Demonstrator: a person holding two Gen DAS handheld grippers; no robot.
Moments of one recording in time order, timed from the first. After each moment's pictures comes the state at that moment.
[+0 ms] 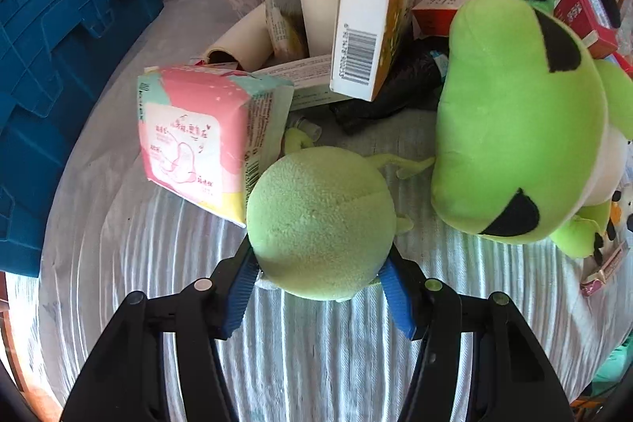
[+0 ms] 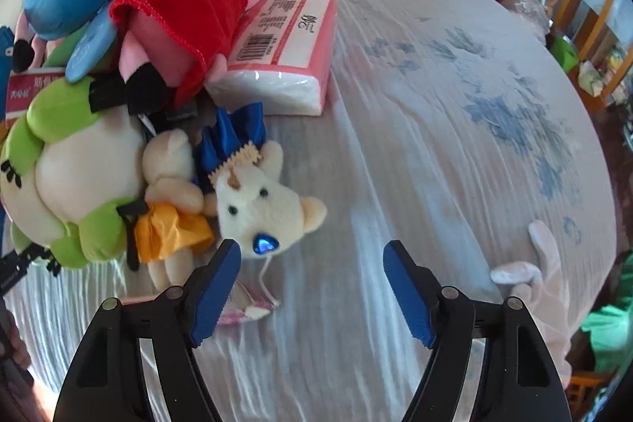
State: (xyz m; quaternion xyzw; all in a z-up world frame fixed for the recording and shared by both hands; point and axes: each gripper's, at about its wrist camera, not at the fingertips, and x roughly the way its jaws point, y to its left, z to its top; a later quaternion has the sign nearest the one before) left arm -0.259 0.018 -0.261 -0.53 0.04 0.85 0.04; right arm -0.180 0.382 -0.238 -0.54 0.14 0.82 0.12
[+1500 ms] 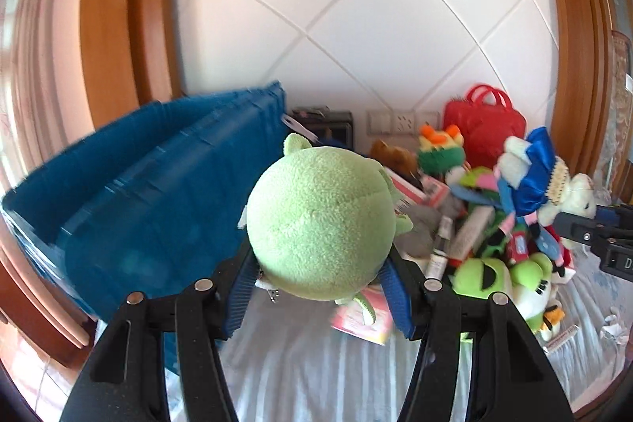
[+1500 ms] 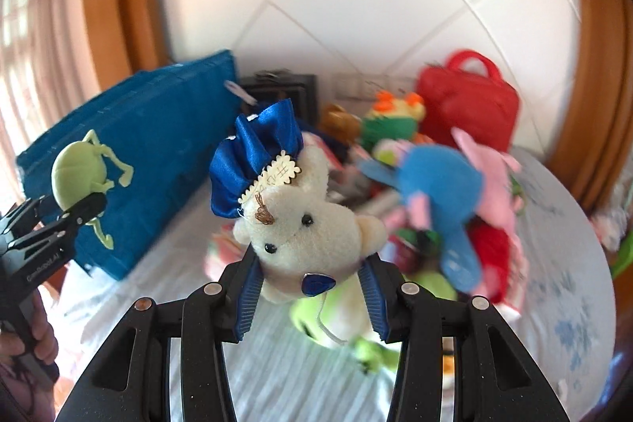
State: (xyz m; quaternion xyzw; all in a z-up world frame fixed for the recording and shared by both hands) left arm -0.175 -0.113 -0.026 -0.24 0.03 0.97 -0.02; right arm -0.205 0.097 -0.015 -0.32 0.00 0.94 -0.11
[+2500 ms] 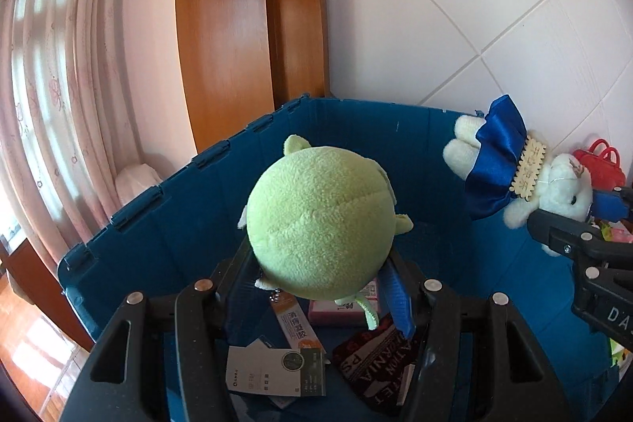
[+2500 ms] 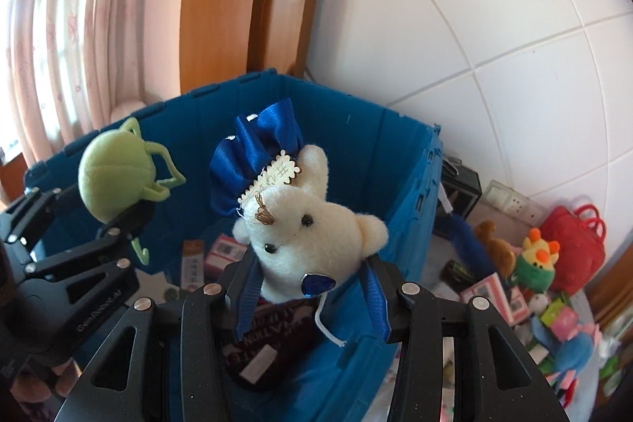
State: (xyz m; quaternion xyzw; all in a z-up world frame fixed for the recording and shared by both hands) left arm -0.278 -0.429 0.014 -0.26 -0.01 0.96 -0.13; right arm -0.328 -0.295 0.036 -0.31 -0.14 0.93 -0.14
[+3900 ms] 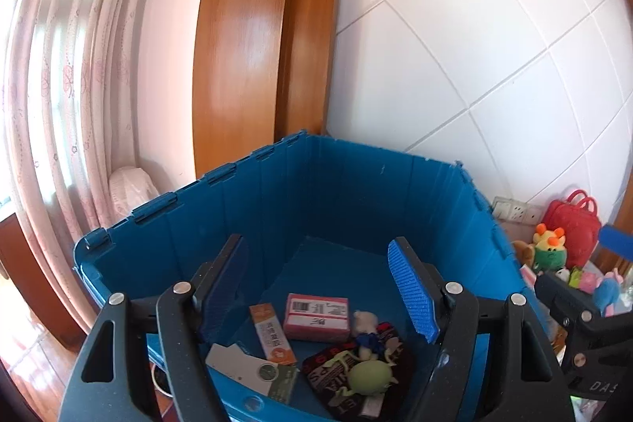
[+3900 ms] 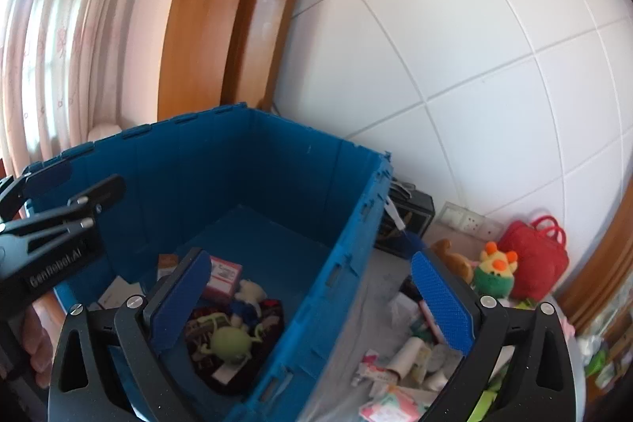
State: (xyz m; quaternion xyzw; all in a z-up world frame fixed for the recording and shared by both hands) left arm -0.224 -0.421 0.037 -0.18 -0.08 0.97 -0.11; right arm -0.258 -0.253 0.055 -0.22 -0.14 0.96 -0.10
